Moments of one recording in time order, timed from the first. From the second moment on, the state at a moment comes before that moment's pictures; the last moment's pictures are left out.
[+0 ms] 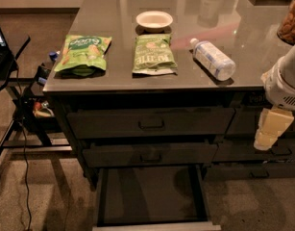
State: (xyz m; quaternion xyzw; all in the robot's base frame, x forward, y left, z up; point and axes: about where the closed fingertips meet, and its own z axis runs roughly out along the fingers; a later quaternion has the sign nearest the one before) arm 0.464 -0.284 0.866 -0.56 0.81 -0.11 0.11
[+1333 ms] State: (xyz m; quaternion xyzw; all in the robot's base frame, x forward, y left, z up) arm 0.525 -0.216 0.889 -0.63 0.76 -0.09 0.16
